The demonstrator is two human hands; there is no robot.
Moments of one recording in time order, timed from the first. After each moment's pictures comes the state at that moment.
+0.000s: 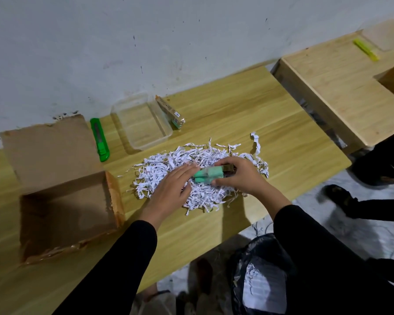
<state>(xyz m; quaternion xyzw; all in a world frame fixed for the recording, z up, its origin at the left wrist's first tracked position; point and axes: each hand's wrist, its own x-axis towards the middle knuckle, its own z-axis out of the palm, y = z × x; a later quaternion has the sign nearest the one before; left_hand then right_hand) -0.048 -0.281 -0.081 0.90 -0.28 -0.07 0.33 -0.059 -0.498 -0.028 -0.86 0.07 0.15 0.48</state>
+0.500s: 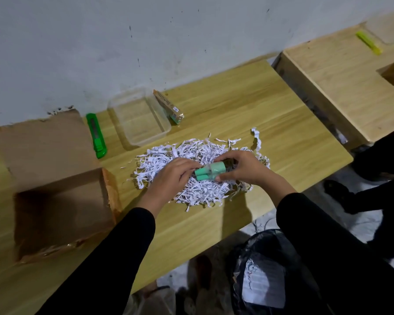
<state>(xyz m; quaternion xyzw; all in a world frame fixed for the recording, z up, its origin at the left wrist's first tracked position) -0.026 -0.285 -0.078 0.87 -0.30 -0.06 0.39 -0.046 -0.508 -0.025 -0.87 0.05 0.20 0.44</state>
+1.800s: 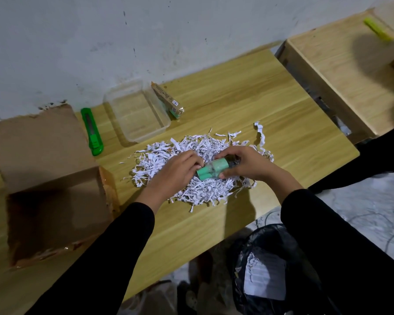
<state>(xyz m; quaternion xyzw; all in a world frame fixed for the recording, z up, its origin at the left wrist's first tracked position) -0.017 -0.293 -0.072 0.86 -0.36 -0.09 0.34 -0.039 -0.514 -0.033 -0.86 0.03 0.23 0.45</state>
